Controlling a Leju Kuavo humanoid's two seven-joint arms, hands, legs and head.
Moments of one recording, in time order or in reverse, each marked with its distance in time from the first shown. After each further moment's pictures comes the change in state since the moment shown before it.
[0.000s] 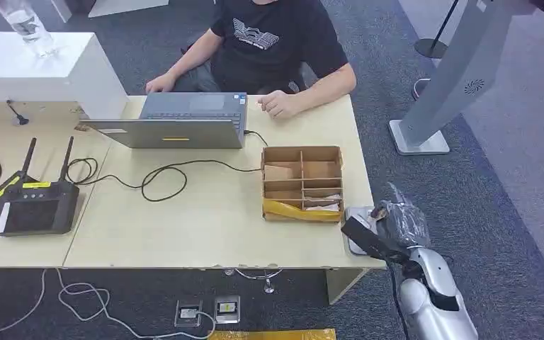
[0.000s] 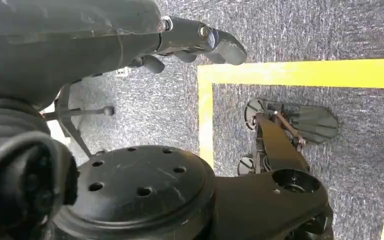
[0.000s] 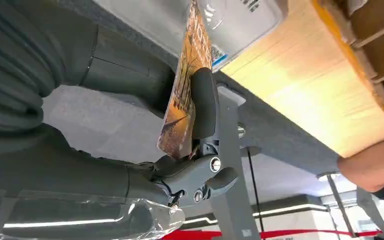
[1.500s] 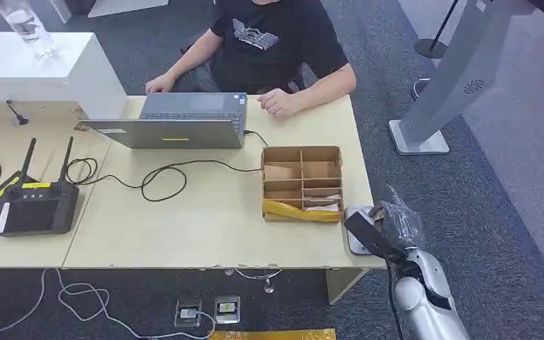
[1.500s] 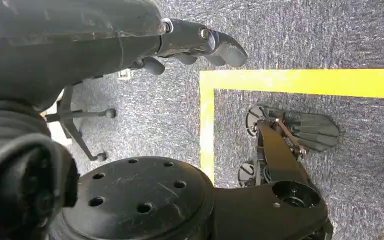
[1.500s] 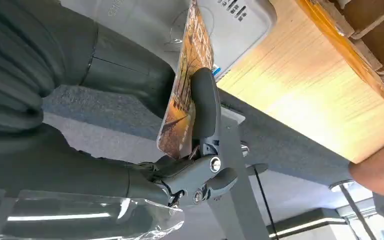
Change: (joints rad) left arm 0.000 0.019 0.000 0.000 0.011 0.000 0.006; right arm -0.026 0.021 -0.004 0.101 -0.136 -0.068 -0.023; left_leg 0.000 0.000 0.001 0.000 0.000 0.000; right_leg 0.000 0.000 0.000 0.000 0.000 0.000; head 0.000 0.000
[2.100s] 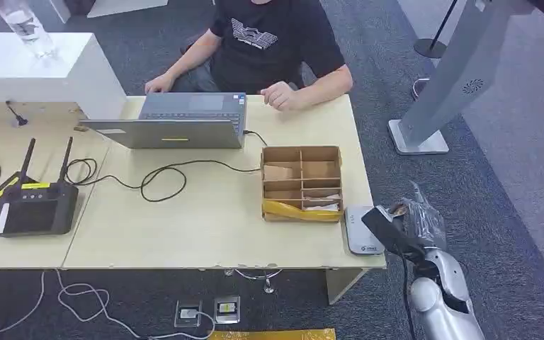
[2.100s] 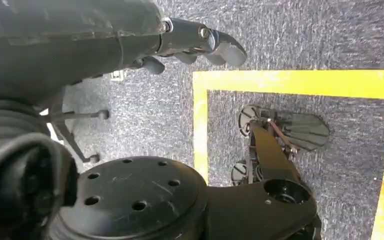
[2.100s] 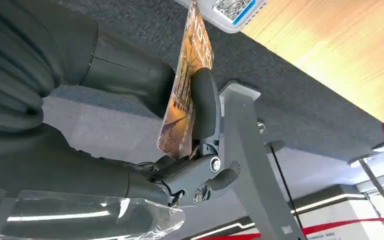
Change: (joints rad) left arm 0.000 0.000 0.000 0.000 0.000 0.000 -0.032; right arm 0.032 -0.034 -0.068 -0.083 0.034 0.002 0.036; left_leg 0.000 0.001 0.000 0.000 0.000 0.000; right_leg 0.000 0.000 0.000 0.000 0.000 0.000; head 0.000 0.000
